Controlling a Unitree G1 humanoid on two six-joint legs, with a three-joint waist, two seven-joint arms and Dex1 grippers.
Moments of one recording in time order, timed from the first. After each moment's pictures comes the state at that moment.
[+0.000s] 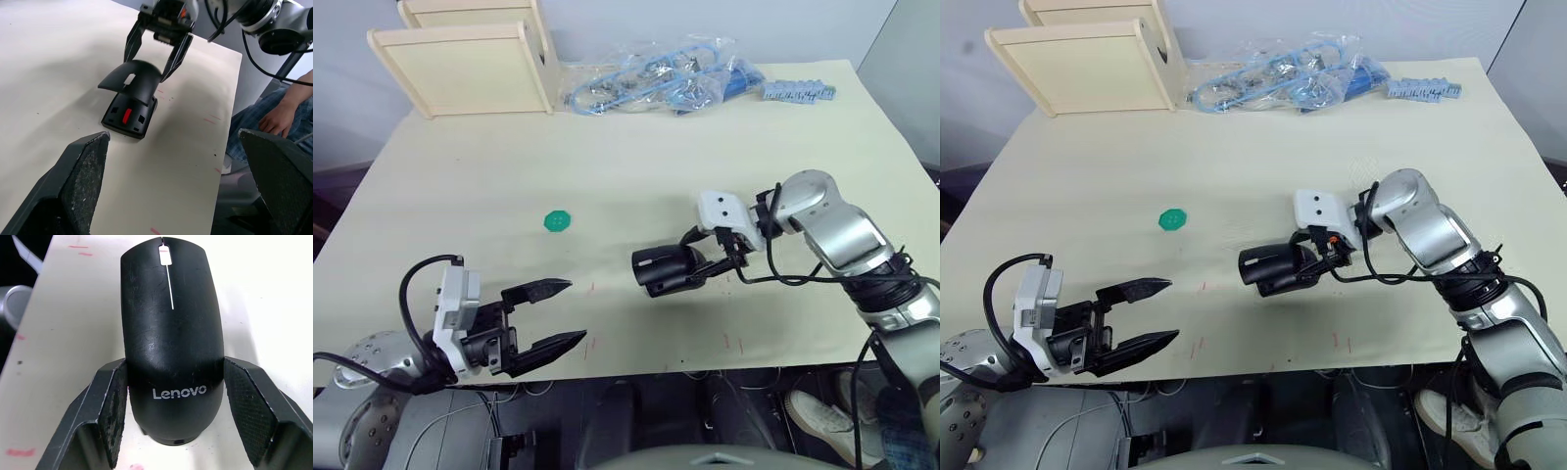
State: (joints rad) left arm 0.34 0.78 0.44 -0.52 -0.83 0.45 -1.16; right arm -0.86 -0.62 0.49 -0.11 0.07 0.61 1.37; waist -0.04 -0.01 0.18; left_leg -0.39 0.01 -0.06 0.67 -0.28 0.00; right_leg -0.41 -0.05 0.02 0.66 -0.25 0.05
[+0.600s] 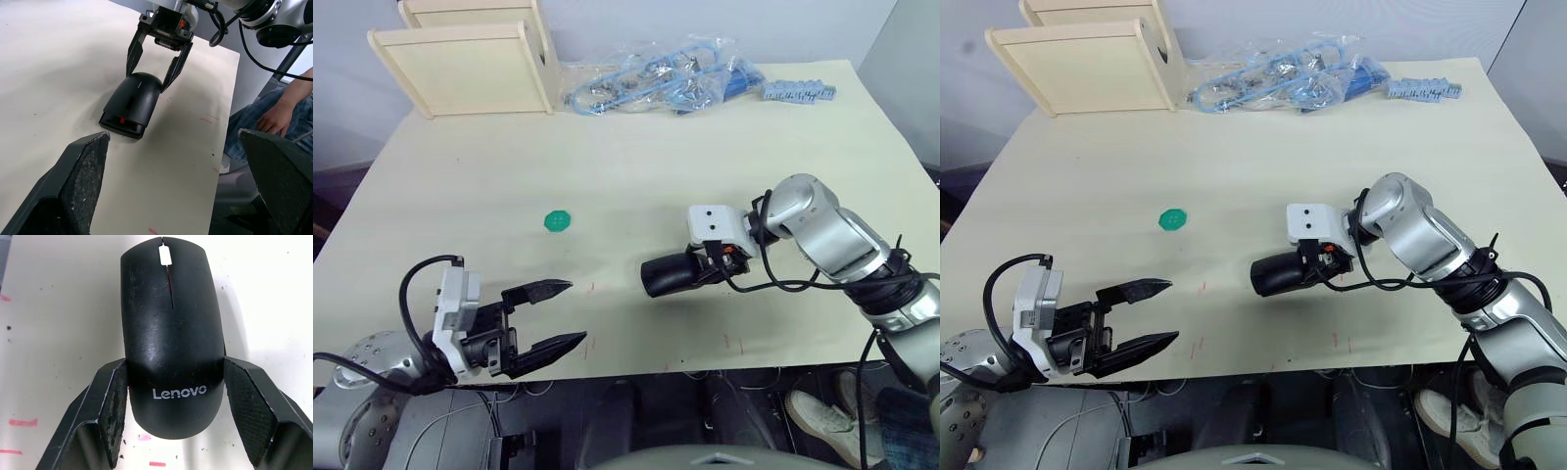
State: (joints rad) left arm 0.34 0.78 0.44 -0.52 -0.83 0.44 -1.17; right arm -0.88 -0.64 0.58 -0.13 0.00 0.70 1.35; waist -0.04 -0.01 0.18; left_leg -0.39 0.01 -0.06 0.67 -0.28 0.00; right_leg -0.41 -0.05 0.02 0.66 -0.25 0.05
